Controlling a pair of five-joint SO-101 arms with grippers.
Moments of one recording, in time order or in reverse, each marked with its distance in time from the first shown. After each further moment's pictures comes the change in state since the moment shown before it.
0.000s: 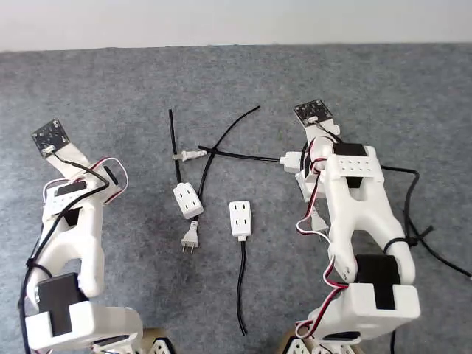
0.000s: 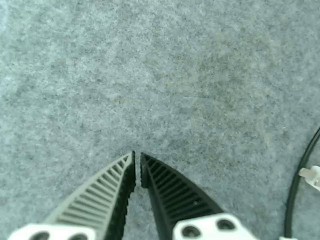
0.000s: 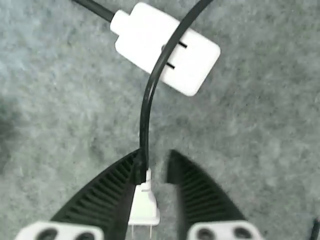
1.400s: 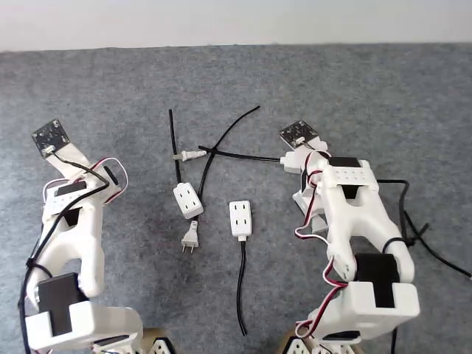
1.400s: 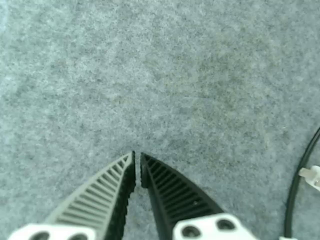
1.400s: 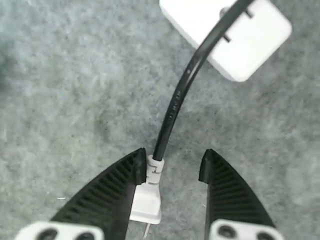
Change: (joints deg) left arm 0.0 0.0 0.0 0.0 0.0; right arm -0.4 0.5 8.3 -6.1 11.1
